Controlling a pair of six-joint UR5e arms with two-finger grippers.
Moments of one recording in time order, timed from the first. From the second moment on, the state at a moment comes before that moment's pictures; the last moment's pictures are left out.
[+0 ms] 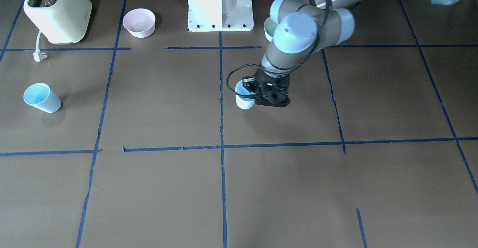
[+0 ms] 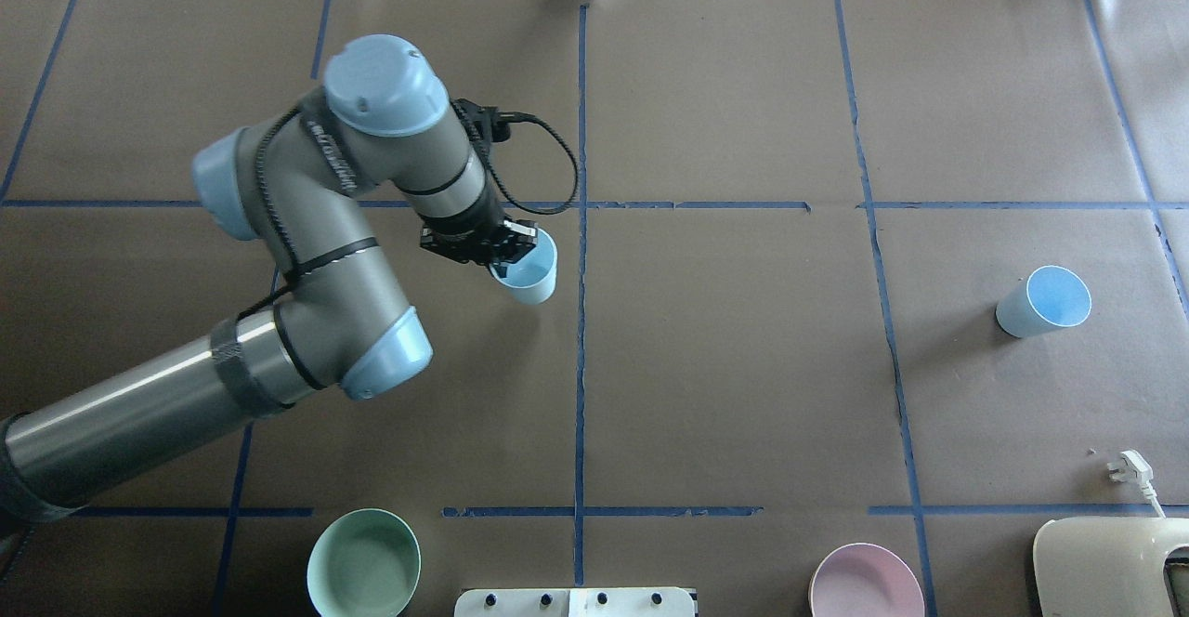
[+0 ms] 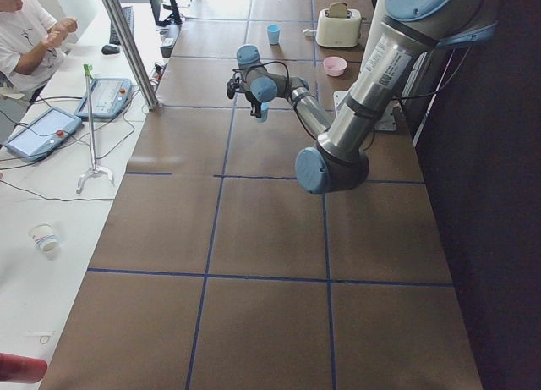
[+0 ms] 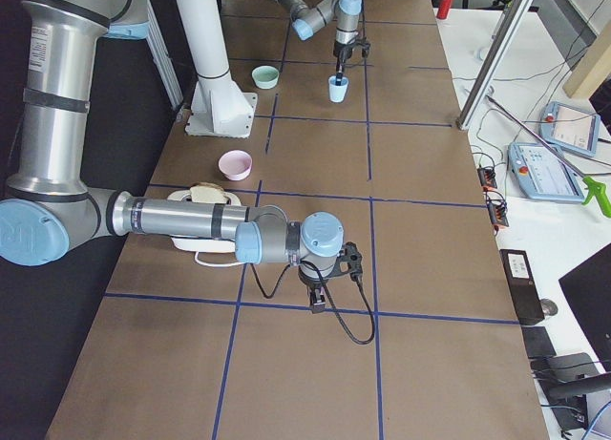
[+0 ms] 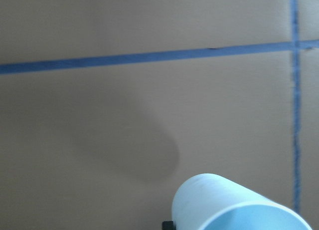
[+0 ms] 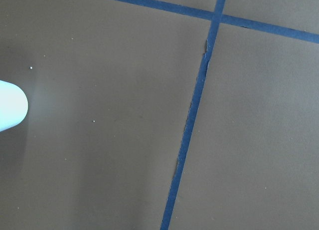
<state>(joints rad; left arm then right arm) -0.62 -2.36 -1.50 -1.67 -2.09 -1.11 1.48 -1.76 1.70 -1.48 2.39 -0.14</state>
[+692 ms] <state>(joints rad) -0.55 -2.45 -1.39 -1.68 -2.02 -1.15 1.48 -1.76 1.70 -1.48 2.39 -0.14</state>
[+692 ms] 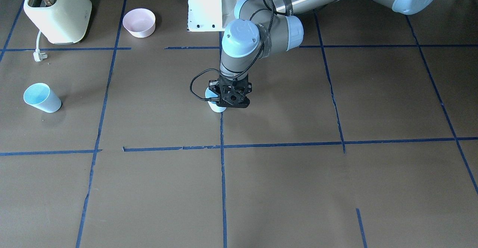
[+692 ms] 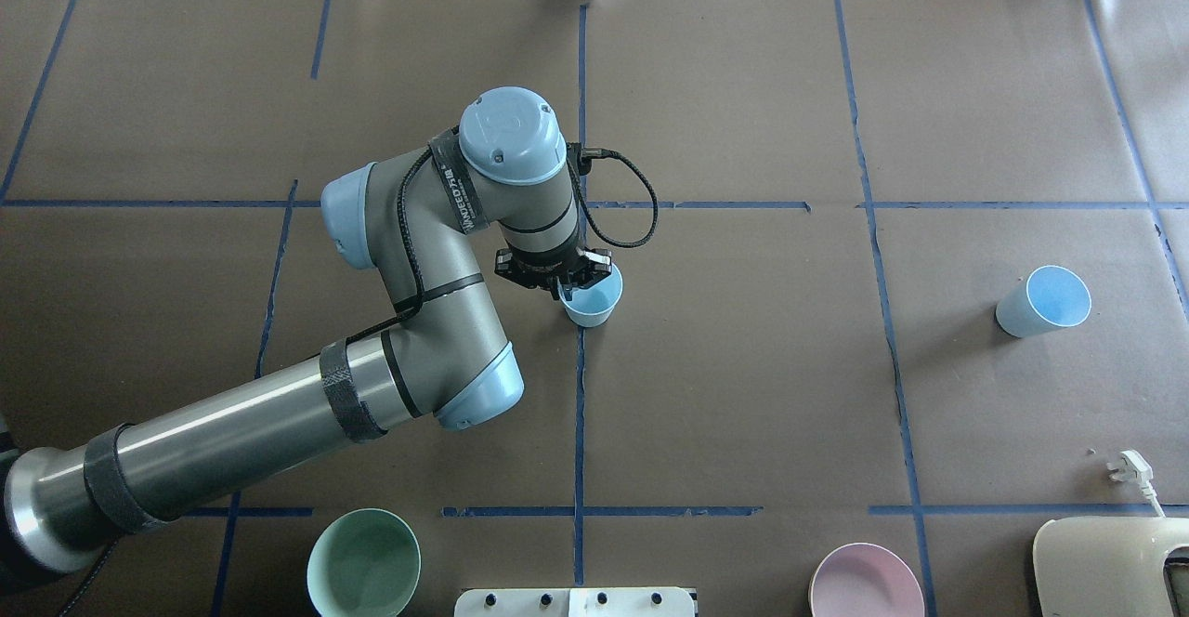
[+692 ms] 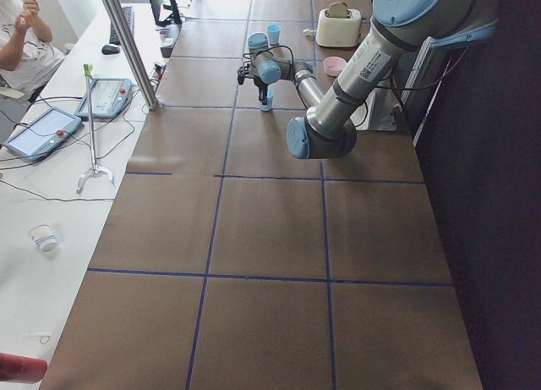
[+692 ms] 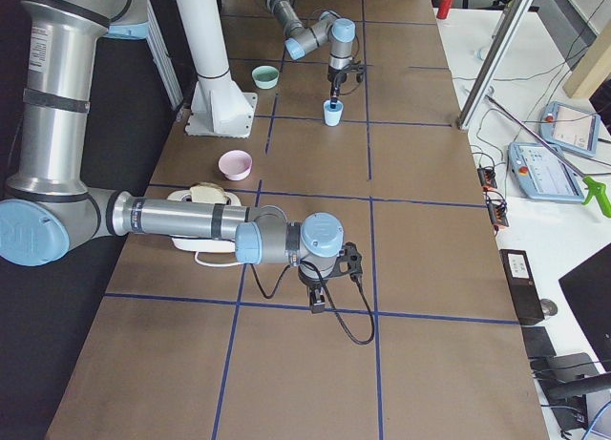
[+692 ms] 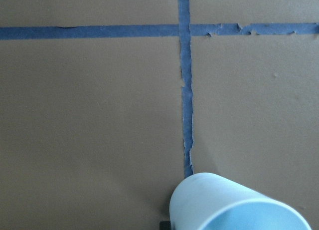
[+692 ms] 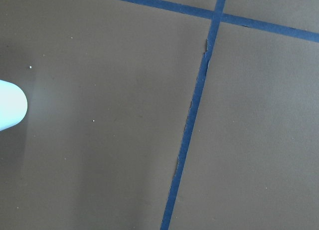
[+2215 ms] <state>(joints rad) -1.21 -1.68 -1.99 -1.39 -2.30 -0.16 1.48 -1.76 1.70 -1.48 2.39 -0.14</state>
